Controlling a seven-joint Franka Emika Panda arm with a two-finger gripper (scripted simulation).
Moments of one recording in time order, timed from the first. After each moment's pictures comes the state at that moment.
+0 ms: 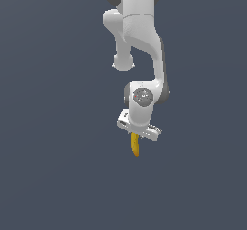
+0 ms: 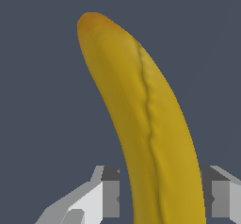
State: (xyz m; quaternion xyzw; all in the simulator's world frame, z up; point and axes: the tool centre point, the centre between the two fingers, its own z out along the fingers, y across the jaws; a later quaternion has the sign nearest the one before) arm 0.019 0.065 0.019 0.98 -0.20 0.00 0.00
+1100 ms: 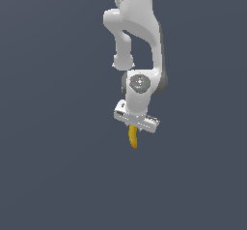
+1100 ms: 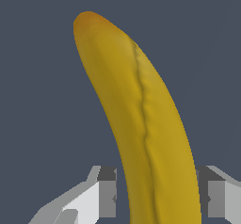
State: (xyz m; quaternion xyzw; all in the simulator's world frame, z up) arm -0.002 0.052 0.059 0.98 -0.20 0.00 0.00
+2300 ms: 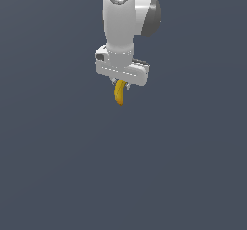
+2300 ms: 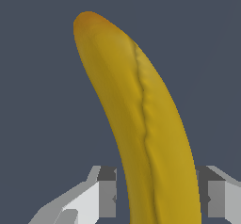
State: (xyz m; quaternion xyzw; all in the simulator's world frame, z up) arm -0.093 -0.010 0.253 0.98 -0.20 0.00 0.00
